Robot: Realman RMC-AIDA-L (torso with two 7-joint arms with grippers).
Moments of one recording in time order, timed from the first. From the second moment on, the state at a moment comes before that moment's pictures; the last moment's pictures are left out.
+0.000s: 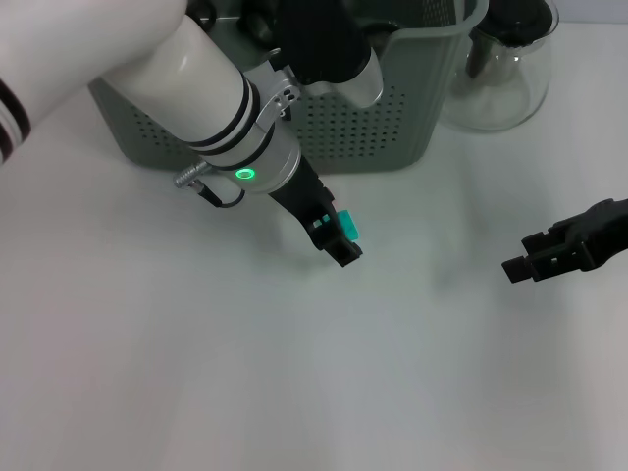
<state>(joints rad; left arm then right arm) -0.79 -2.17 1.57 1.01 2.53 1.24 -2.37 0.61 1.98 -0.95 -0.87 -2.35 -1.64 2.07</state>
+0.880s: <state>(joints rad) -0.83 -2.17 1.62 0.90 2.54 1.12 -2.37 0.62 1.98 -0.95 -0.87 -2.35 -1.63 2.07</state>
